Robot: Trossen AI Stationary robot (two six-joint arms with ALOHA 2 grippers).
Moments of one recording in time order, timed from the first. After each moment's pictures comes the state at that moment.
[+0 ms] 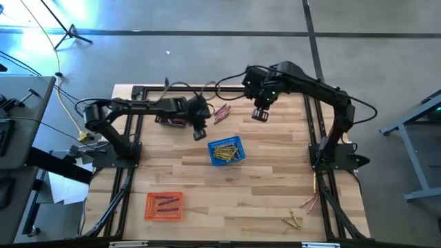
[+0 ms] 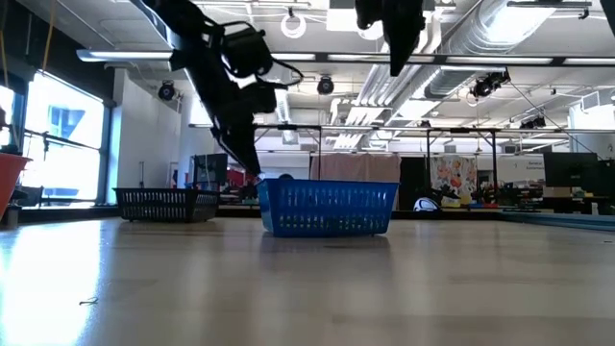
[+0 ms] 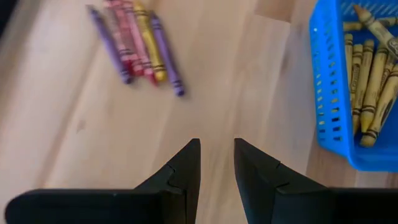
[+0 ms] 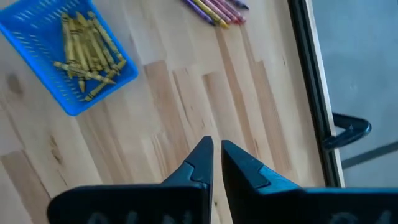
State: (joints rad) left arm 0.36 1.61 1.02 -0.45 0.01 0.09; right arm -0.34 1.77 2.01 -1.56 0.11 -0.08
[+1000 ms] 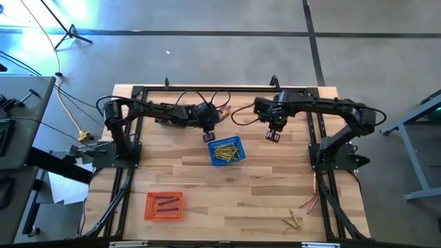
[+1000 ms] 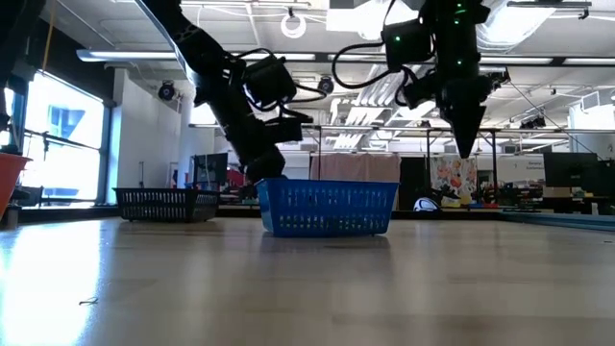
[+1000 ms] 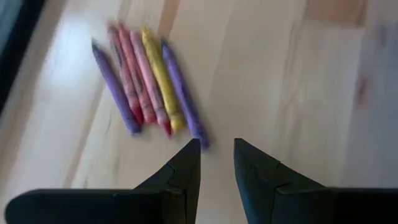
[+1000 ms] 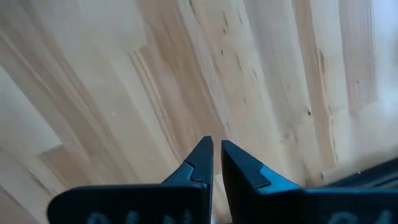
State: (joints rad) left arm 0.32 1.83 1.02 -0.16 -0.17 0.18; right arm -0.35 1.53 1.19 -1.23 0.10 0.03
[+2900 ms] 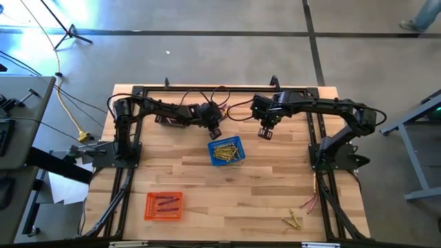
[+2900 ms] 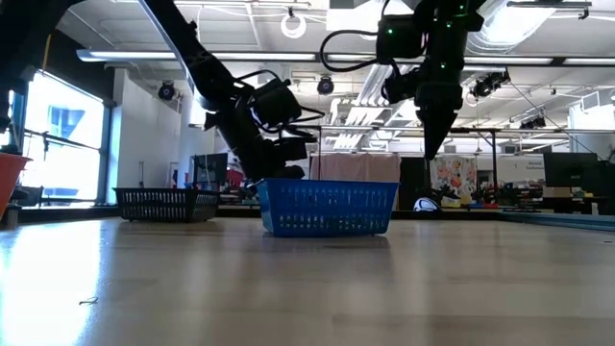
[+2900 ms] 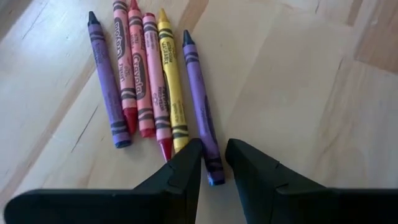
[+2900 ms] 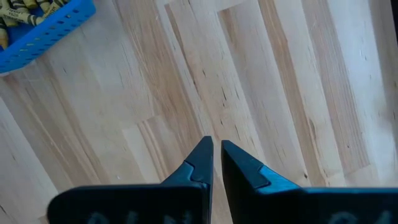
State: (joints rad) left arm 0.35 1.98 1.03 -0.04 -0.10 -0.04; right arm -0.35 1.53 1.17 -1.01 0.10 -0.01
